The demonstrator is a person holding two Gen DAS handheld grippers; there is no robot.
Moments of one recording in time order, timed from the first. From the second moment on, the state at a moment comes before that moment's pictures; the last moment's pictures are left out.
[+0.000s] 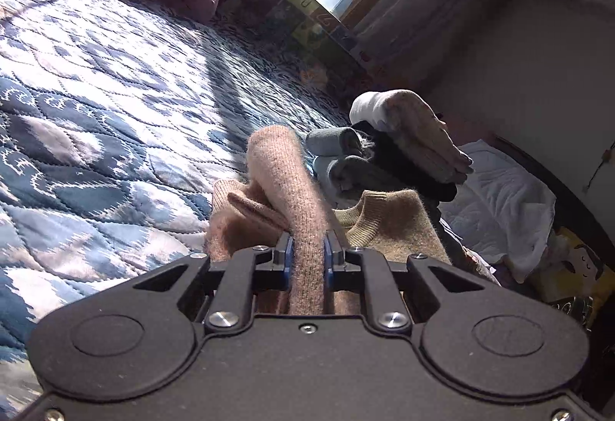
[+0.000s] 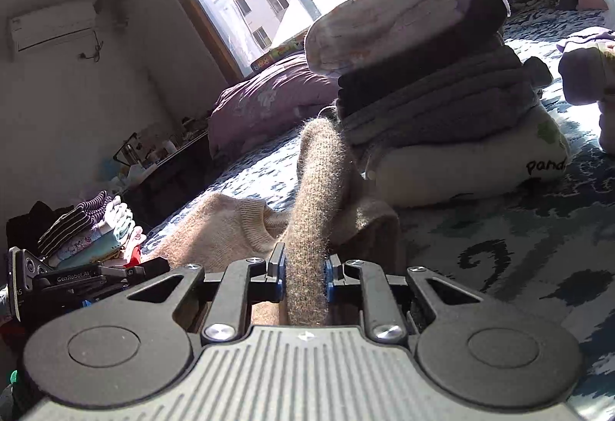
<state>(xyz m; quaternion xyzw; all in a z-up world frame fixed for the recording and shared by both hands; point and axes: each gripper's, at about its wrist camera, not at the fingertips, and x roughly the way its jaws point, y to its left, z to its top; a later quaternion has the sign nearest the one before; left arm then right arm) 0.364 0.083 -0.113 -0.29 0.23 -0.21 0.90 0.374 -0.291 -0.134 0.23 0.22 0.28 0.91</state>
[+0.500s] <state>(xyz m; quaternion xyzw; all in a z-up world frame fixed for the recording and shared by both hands) 0.247 0.085 -0.087 -0.23 0.20 -0.28 0.91 0.266 -0.319 -0.115 0.26 0.20 0.32 0.89</state>
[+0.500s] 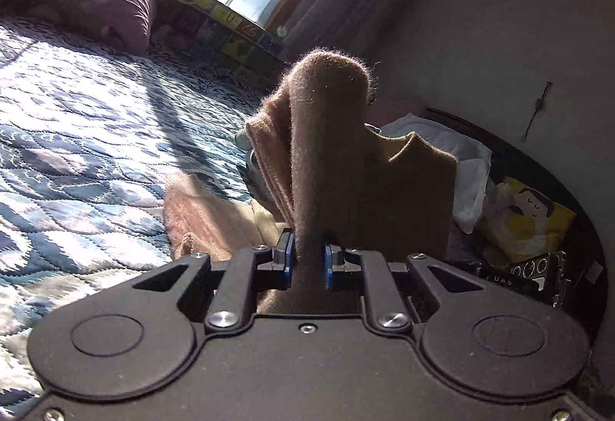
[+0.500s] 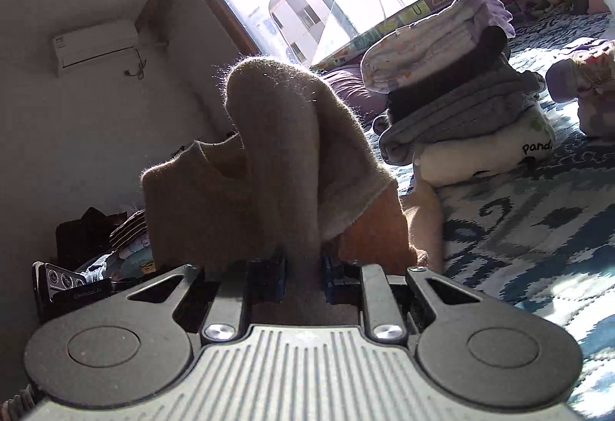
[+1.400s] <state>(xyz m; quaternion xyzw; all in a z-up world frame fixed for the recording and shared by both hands) 0.079 0.111 -0.099 -0.27 0.26 -0.27 0.89 0.088 -0.377 -0.158 0.52 0.25 0.27 0.77</state>
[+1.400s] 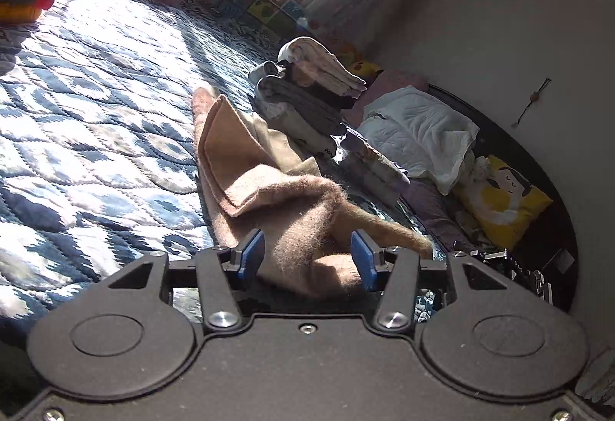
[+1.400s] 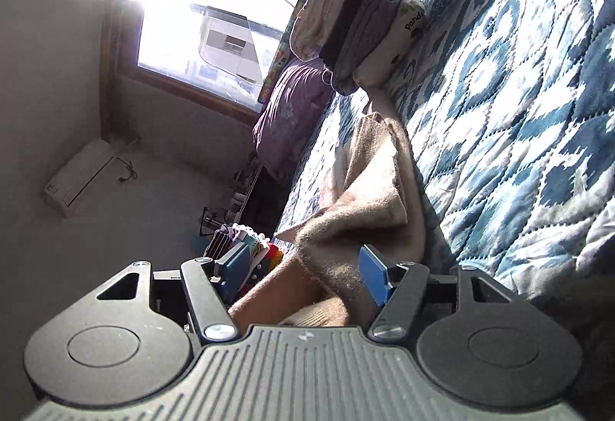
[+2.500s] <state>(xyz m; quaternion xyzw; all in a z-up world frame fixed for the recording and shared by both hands) 0.090 0.114 -0.139 -0.40 0.33 -0.20 0.83 0.096 -0.295 -0.181 0.37 0.38 0.28 0.80</state>
